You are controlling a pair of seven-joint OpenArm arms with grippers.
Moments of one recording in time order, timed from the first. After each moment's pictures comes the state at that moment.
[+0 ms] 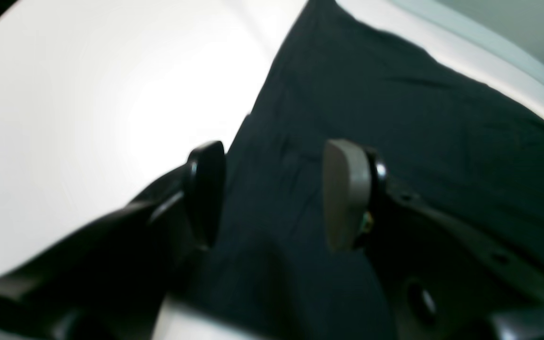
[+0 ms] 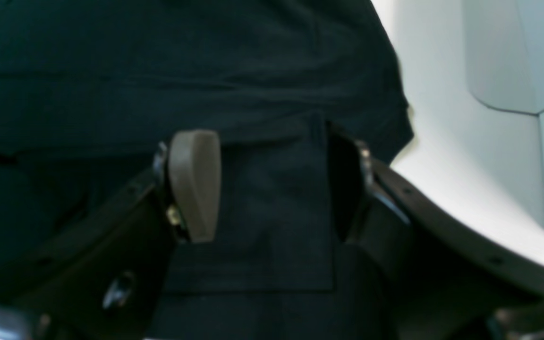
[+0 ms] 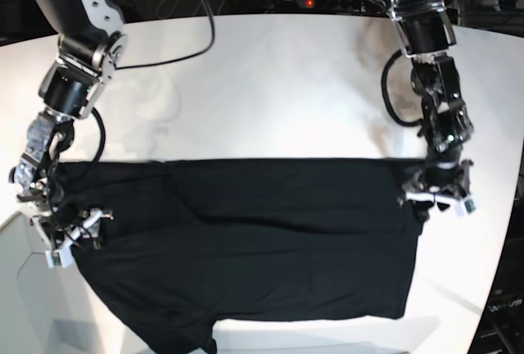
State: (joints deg) left arm -6.5 -13.6 -18.3 80.9 -24.4 0.9 25.5; right arm 24.9 10.9 29.0 67.7 2.0 39.3 -40.3
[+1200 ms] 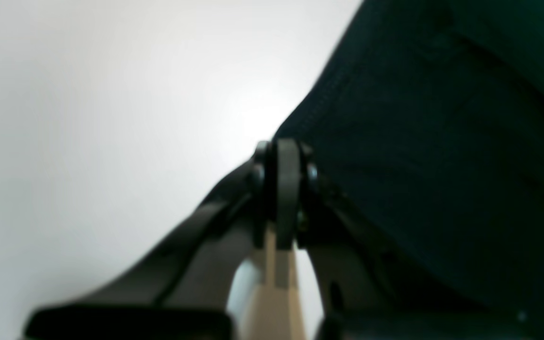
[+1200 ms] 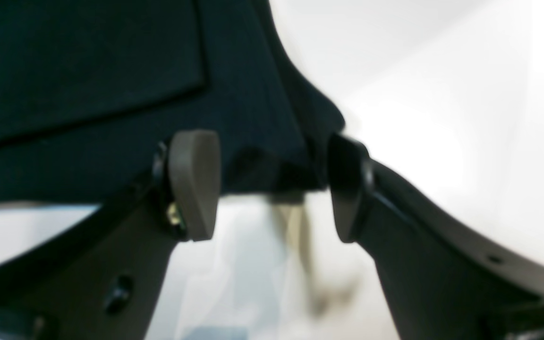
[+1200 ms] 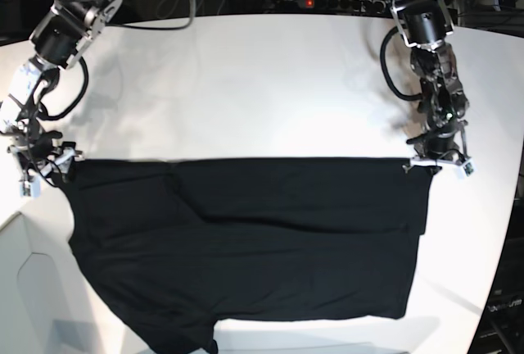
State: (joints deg) left arm -4.6 -13.5 -22.8 67.0 -25.2 0.5 22.8; right arm 11.8 13.6 40.0 68.3 2.1 39.3 -39.6
